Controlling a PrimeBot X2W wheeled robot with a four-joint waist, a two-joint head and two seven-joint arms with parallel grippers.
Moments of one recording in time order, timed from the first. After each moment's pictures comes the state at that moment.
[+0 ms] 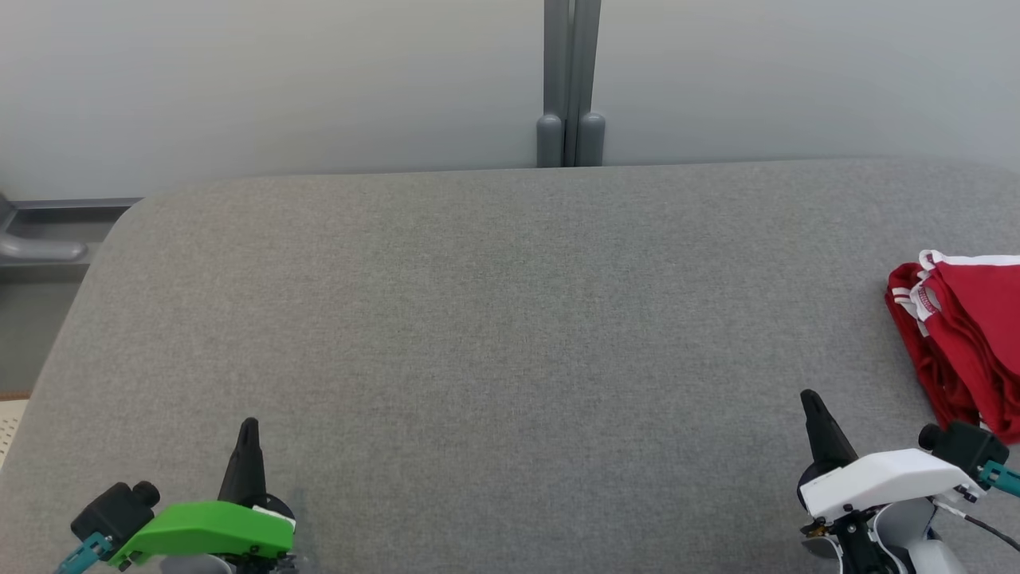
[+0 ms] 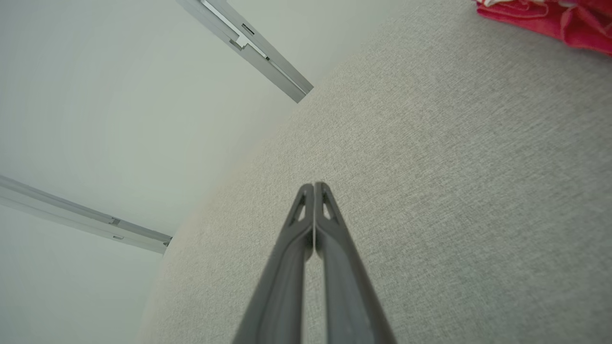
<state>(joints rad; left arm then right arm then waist) -0.06 0.05 0.01 0.37 -0.90 -0.12 -0.09 -0.04 -0.05 -0.06 0.29 0.82 0.13 0.01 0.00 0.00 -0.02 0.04</state>
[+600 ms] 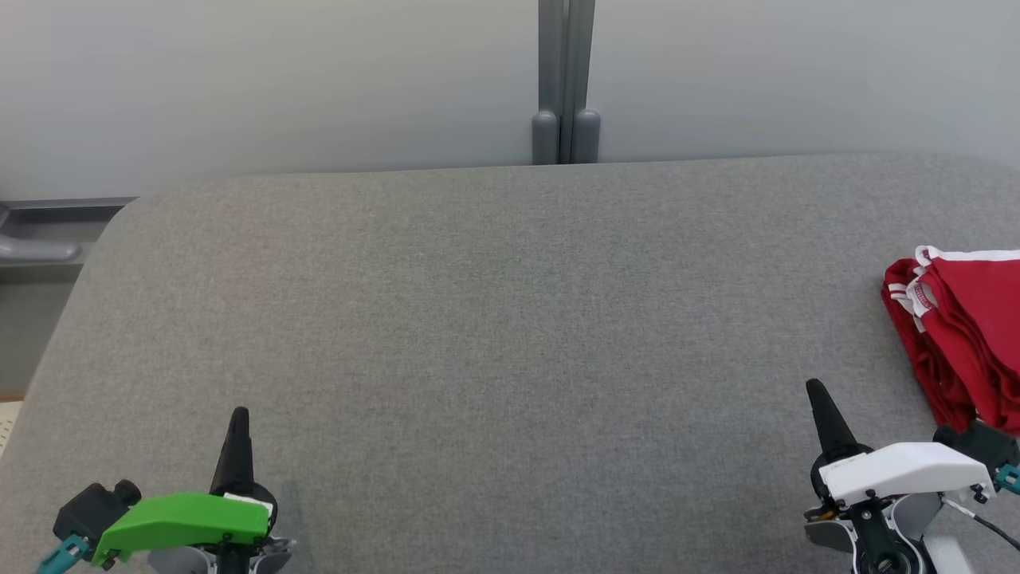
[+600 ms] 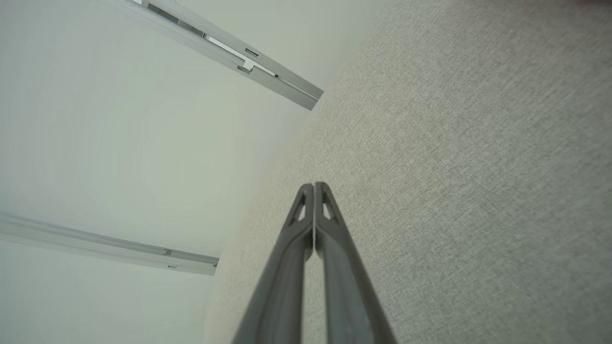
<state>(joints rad) -0.07 0.05 0.04 0.33 -1.10 -0.12 -0.03 -0.06 -0.05 -0.07 0.28 1.04 0.13 0.04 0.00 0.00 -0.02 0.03</state>
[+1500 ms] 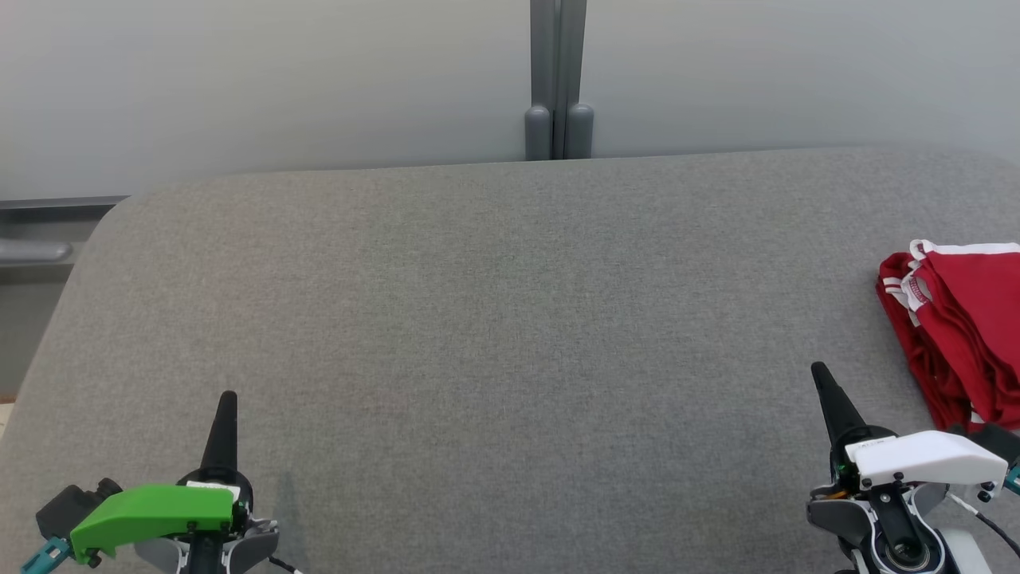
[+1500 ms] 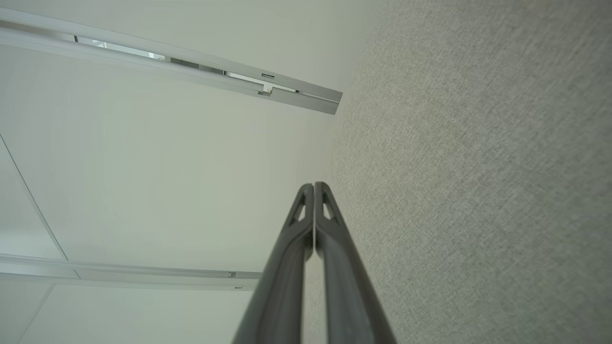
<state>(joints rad) -0.08 0.05 0.07 0.29 -1.34 -0.12 0.04 -0.08 -0.05 -0.09 0.26 1.31 0.13 0.07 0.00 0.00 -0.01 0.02</state>
